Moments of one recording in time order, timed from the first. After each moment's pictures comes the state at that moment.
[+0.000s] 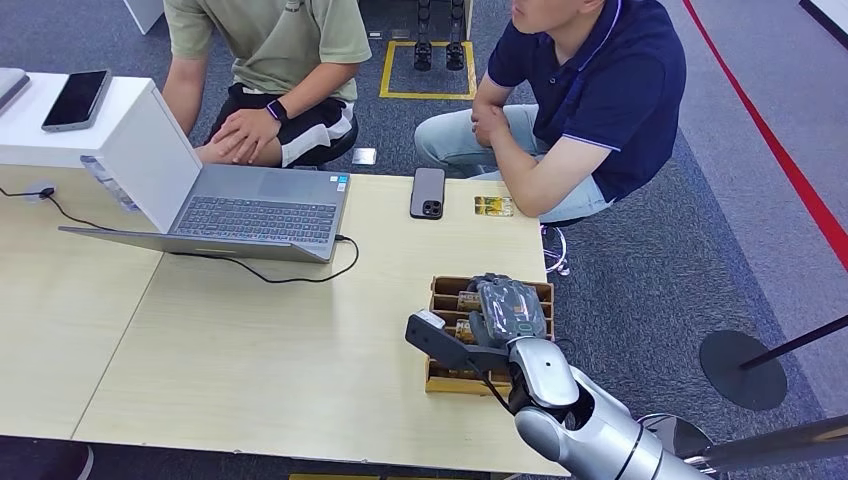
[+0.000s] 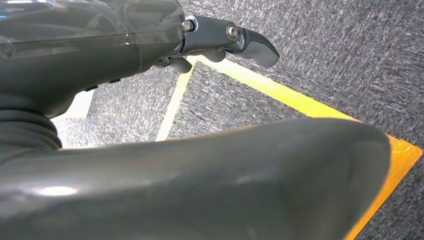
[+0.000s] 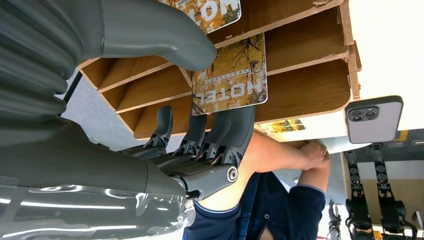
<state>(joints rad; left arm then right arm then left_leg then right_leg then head) -0.10 0.09 -0.90 -0.23 1.27 0.43 -0.17 -0.44 -0.29 0.96 -1.53 0.85 -0.05 0.67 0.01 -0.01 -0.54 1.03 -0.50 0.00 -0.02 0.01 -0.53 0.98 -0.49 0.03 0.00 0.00</state>
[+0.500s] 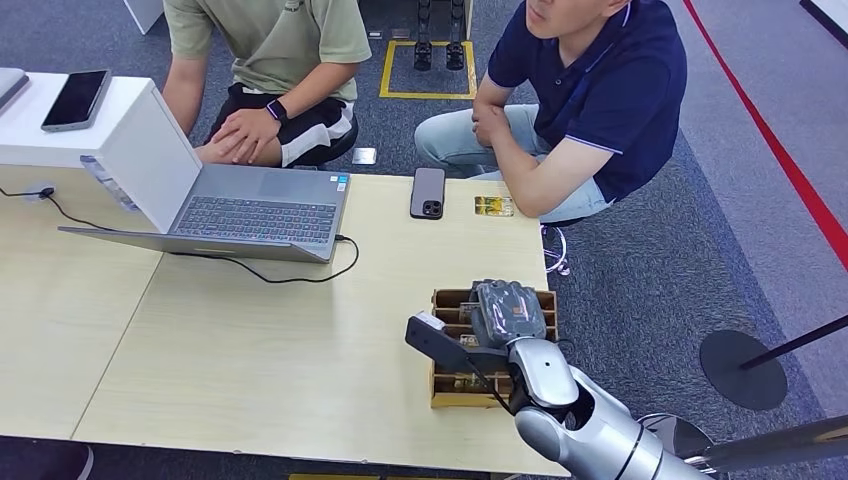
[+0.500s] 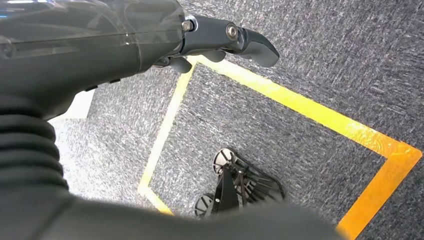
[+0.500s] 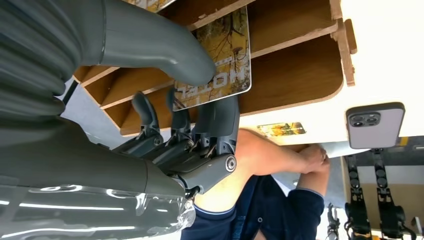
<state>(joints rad) -0.10 0.09 -0.90 -0.23 1.27 0.44 -0.17 -0.44 -0.29 0.96 -1.53 0.85 -0.04 0.67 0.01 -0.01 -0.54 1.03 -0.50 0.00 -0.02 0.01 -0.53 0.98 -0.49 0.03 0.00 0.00</state>
